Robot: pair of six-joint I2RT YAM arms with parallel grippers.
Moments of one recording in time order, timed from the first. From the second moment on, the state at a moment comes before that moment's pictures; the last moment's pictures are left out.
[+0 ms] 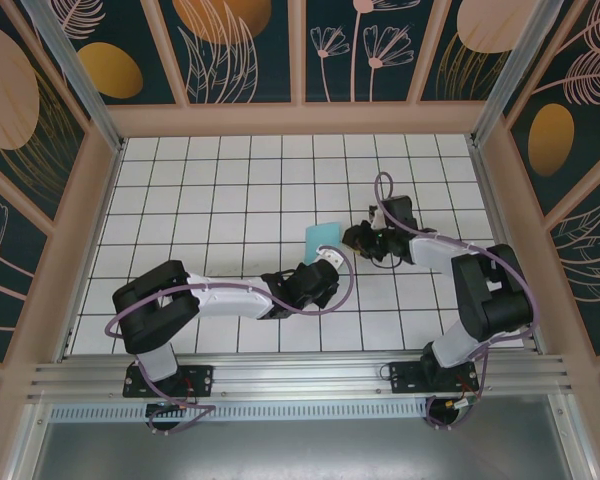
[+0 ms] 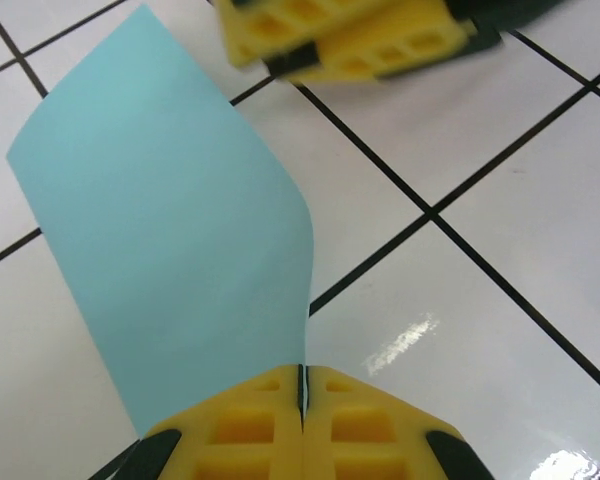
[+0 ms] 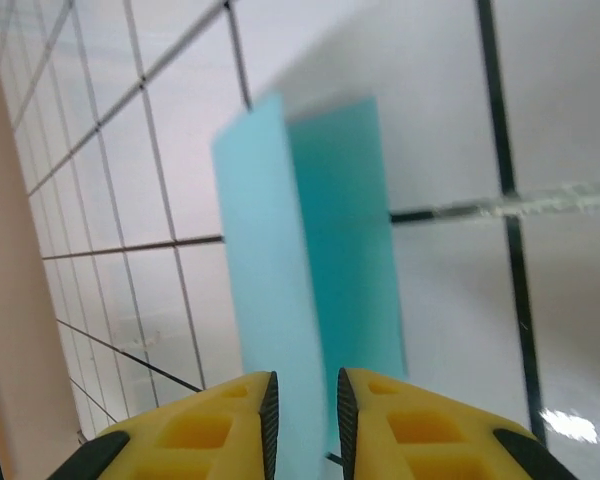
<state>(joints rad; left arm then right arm) -1.14 1.75 0.92 0.04 -0.36 -0.33 0.31 1.58 0.76 -0.04 -0.56 0.76</state>
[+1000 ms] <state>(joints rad) -1.01 1.75 0.88 0.04 -0.08 -0.34 0.38 1.93 1.05 -0.22 -0.59 0.50</state>
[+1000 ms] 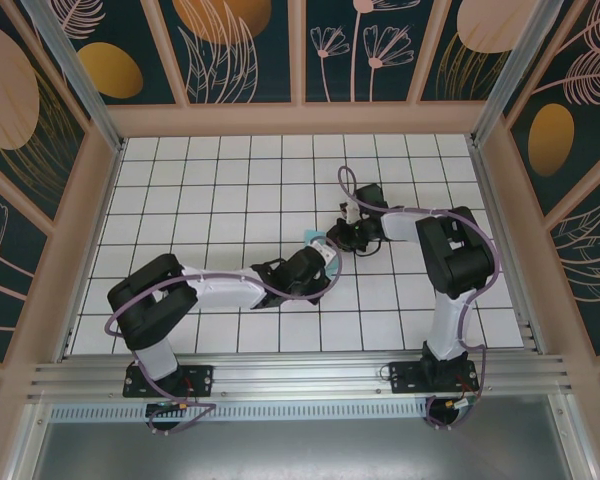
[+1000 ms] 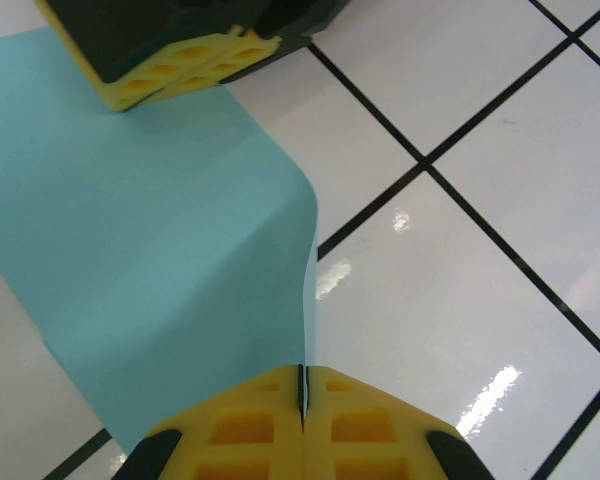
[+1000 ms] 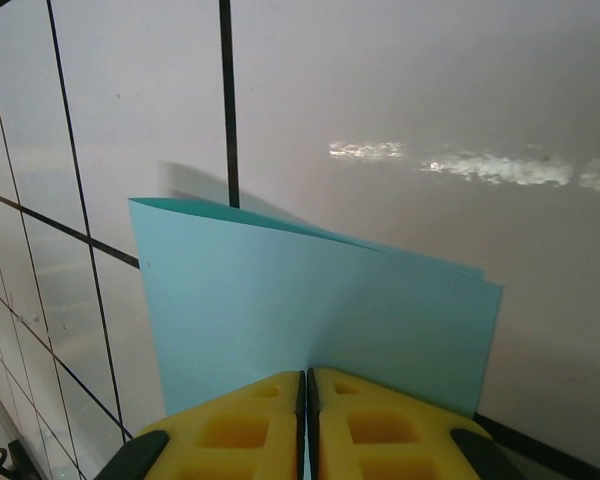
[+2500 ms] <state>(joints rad) -0.94 1.81 0.91 0.01 -0.11 -0.45 0.39 1.93 1.06 -0.22 -0.58 0.49</state>
